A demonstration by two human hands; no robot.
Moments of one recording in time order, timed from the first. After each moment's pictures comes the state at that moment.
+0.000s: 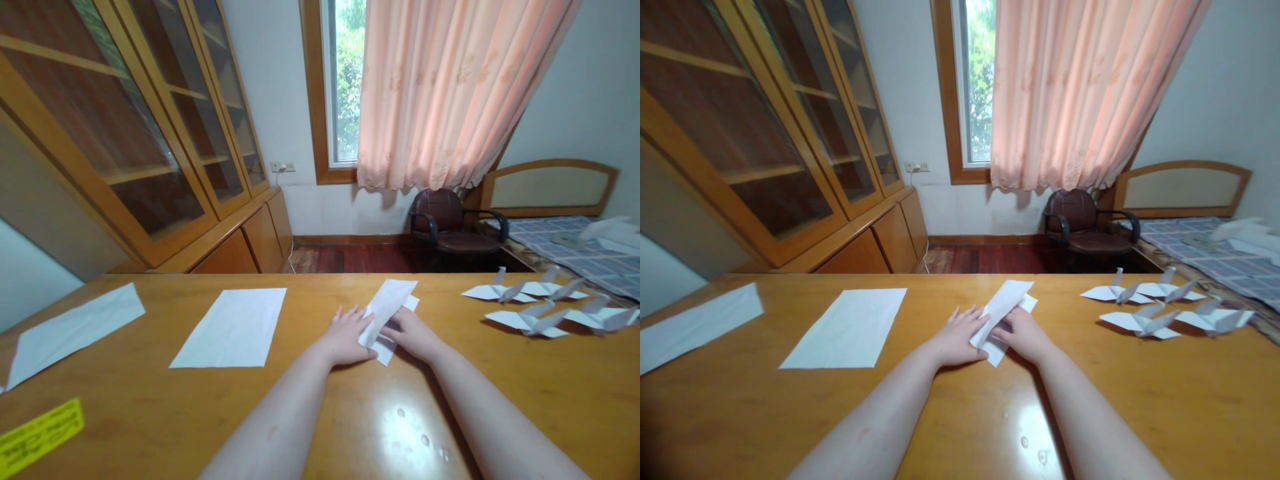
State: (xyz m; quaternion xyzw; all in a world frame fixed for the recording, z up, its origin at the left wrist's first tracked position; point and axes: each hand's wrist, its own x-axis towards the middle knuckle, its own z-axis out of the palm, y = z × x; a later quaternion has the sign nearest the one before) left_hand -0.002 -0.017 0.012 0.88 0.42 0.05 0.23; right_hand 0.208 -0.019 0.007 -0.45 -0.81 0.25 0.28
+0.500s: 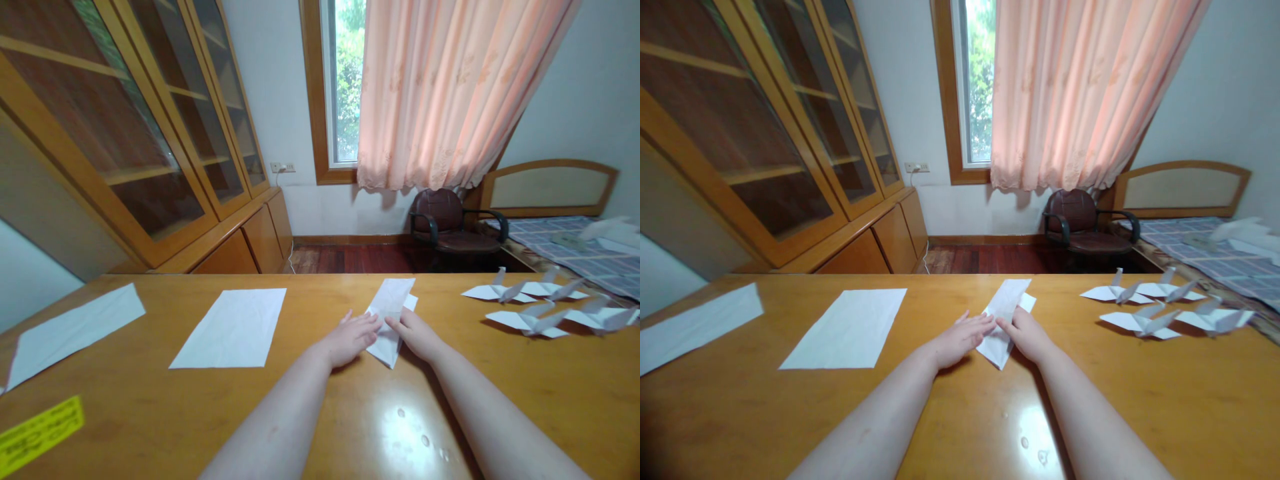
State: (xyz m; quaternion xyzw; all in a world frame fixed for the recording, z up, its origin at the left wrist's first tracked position) left_hand -0.003 -0.024 0.030 0.87 0.36 0.09 0.33; right_hand 0.209 -0.021 0.004 -0.46 -0.76 0.32 0.34
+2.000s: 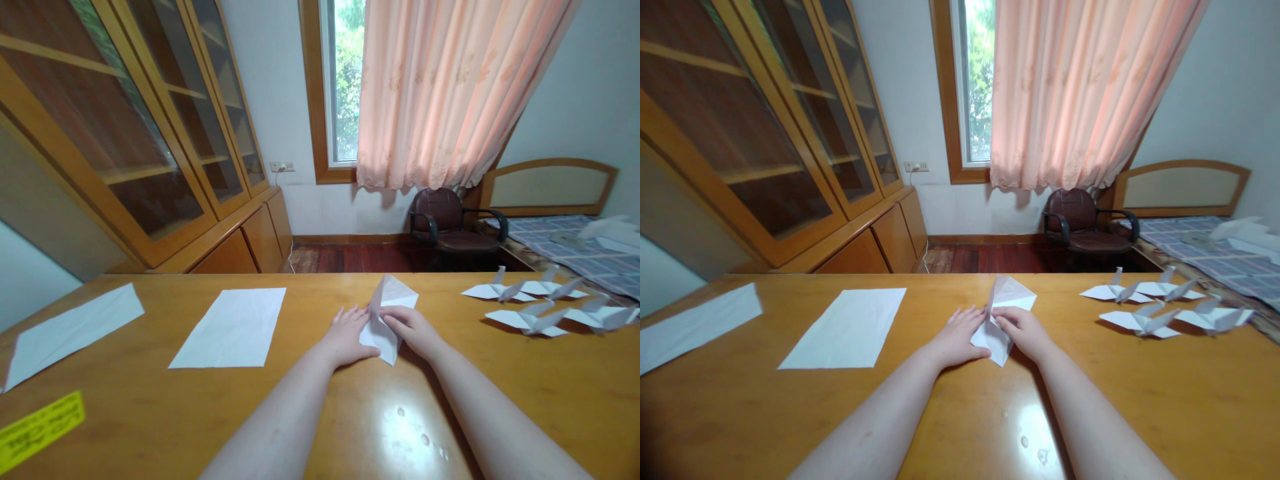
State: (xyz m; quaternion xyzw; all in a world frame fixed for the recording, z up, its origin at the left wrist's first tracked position) left_hand 0.001 -0.019 0.010 0.87 0.43 0.10 0.23; right_hand 0.210 -0.024 0.007 -0.46 -0.74 0.33 0.36
